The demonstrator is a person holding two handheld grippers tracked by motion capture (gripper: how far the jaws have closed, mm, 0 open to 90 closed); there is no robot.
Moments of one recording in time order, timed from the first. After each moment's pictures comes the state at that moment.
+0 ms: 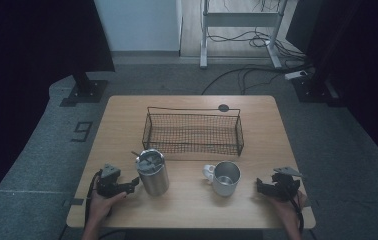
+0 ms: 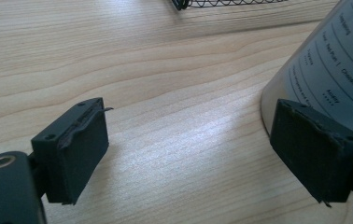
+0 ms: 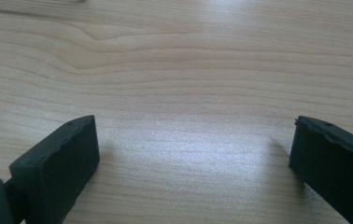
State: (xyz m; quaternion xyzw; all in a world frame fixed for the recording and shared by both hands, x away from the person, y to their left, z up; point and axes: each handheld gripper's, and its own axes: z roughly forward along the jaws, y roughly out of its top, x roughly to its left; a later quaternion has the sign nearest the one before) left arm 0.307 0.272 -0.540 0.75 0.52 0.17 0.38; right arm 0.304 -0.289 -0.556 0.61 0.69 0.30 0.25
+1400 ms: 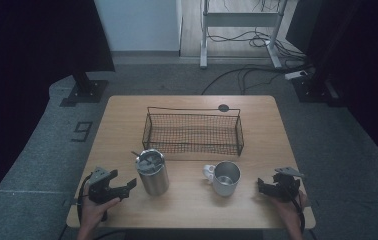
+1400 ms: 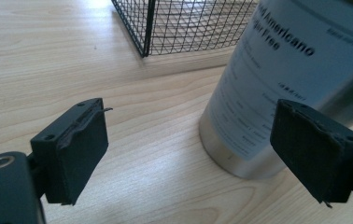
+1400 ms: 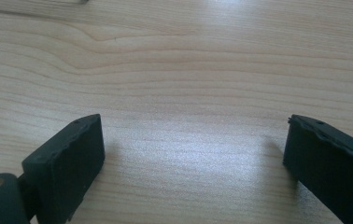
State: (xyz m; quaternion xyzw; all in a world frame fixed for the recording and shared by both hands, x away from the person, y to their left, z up) left arm 0.273 0.275 -0.499 0.73 0.49 0.17 0.45; right arm 0.303 -0.293 -0.556 0.60 0.69 0.30 0.25
